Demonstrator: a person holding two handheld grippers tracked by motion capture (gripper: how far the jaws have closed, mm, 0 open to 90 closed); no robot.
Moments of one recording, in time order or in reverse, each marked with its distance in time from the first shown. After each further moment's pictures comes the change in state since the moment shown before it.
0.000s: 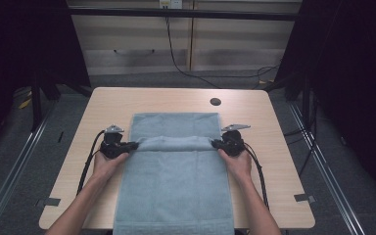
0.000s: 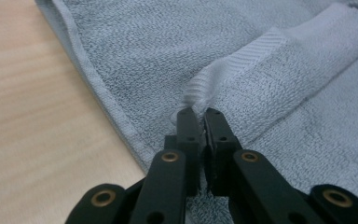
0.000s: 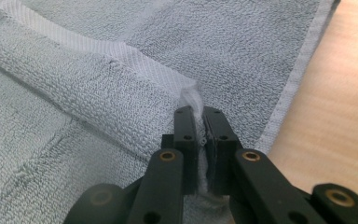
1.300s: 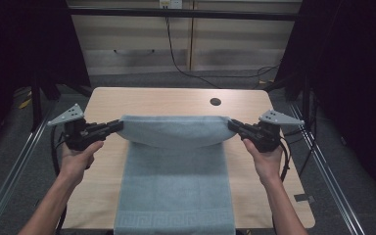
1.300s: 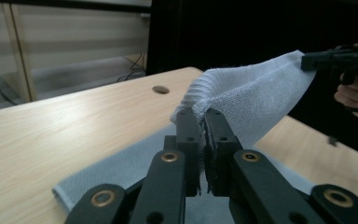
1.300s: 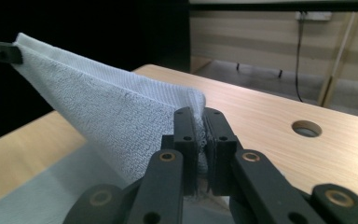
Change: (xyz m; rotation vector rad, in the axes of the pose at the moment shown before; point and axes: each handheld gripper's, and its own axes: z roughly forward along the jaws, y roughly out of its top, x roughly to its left) left arm -0.047 0.057 -0.147 -0.389 -0.202 0.099; right arm 0.027 0.044 -0.162 -0.417 0.130 -0.050
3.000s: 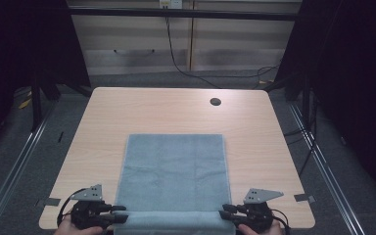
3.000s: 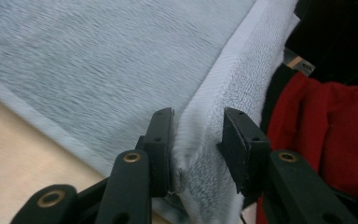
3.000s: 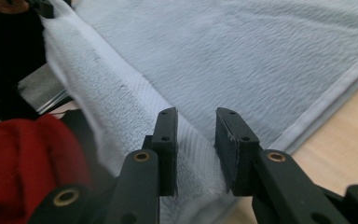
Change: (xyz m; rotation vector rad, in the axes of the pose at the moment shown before) left arm -0.063 -0.166 -0.034 0.510 -0.279 -0.030; right arm 0.073 -0.163 -0.053 0.428 0.225 0.050
